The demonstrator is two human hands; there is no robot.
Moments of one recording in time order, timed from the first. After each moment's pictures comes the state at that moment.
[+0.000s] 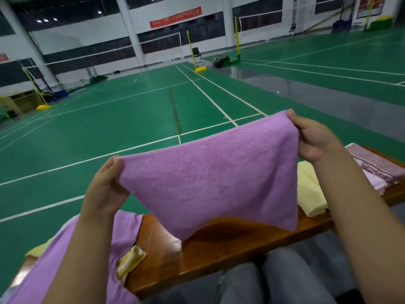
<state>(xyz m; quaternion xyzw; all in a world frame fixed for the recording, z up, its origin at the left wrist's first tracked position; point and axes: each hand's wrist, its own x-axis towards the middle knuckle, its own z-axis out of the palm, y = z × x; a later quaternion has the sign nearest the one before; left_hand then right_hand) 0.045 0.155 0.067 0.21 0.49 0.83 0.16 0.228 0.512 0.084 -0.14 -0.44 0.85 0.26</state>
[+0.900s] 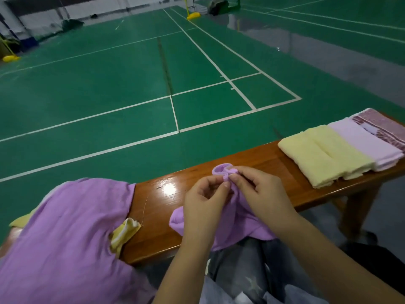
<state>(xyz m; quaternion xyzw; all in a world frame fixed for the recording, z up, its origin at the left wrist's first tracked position) 0.173 0.257 -0.021 0.19 0.72 0.65 0.13 0.233 0.370 -0.025 -0.17 -0.84 0.47 0.23</state>
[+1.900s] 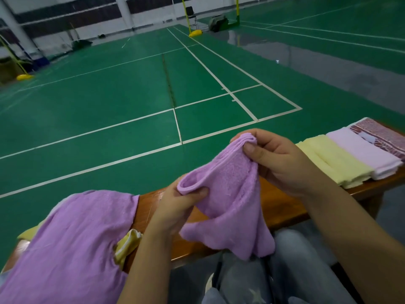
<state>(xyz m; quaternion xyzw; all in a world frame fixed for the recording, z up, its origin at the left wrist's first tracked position) 0.109 0.226 -0.020 0.23 0.58 0.72 0.31 0.226 0.410 0.046 0.04 -0.61 0.78 0.16</state>
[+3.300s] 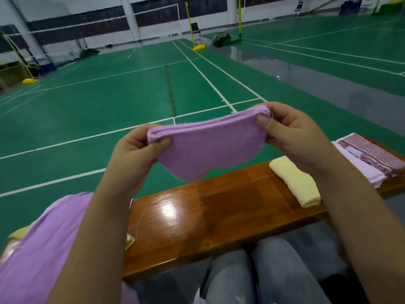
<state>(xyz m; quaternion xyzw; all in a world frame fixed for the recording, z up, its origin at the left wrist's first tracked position) 0.095 0.220 0.080 0.38 0.60 0.70 0.11 0.243 0.452 0.085 0.01 -0.70 0.66 0.27</state>
